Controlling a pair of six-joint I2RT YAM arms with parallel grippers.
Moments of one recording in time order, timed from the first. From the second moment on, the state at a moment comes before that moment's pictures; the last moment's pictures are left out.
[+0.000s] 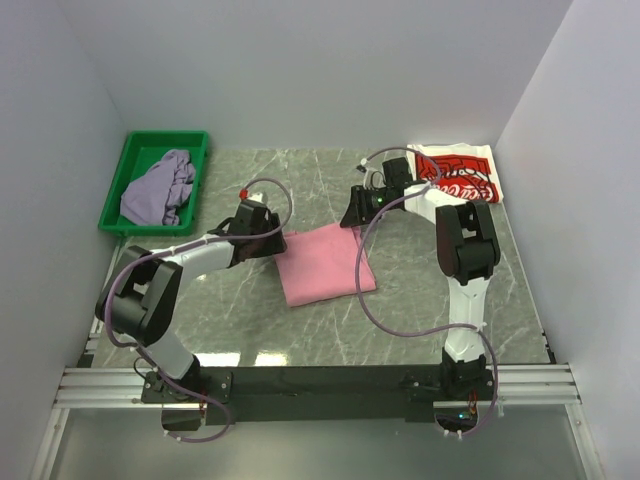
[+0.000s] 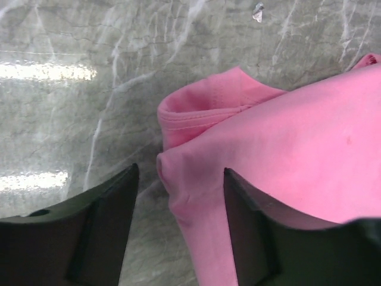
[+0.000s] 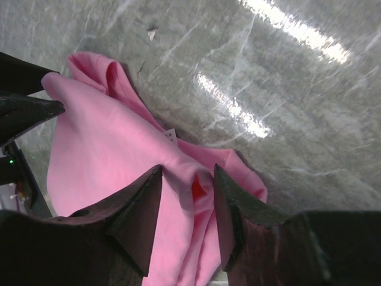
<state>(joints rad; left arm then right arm) -0.45 1.63 0.88 -0.05 -0.04 -0.58 0.23 2.14 1.50 -0.31 -0.76 0.09</state>
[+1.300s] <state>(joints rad) -0.45 1.65 0.97 -0.03 0.04 -0.51 0.17 1.89 1.29 -0.31 -0.72 0.13</state>
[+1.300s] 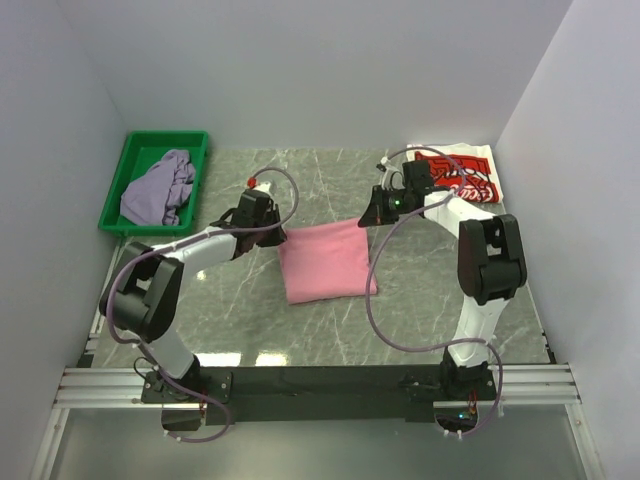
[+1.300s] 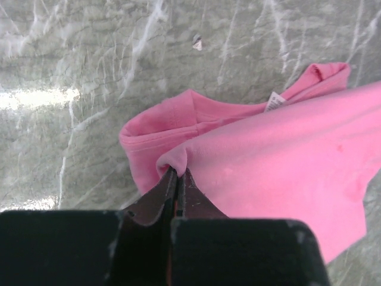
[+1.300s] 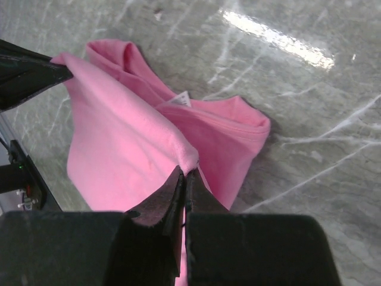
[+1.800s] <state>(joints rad) -0.45 1.53 0.91 -0.05 -0.03 -0.58 0.17 1.99 1.35 -0.30 -0.73 0.13</state>
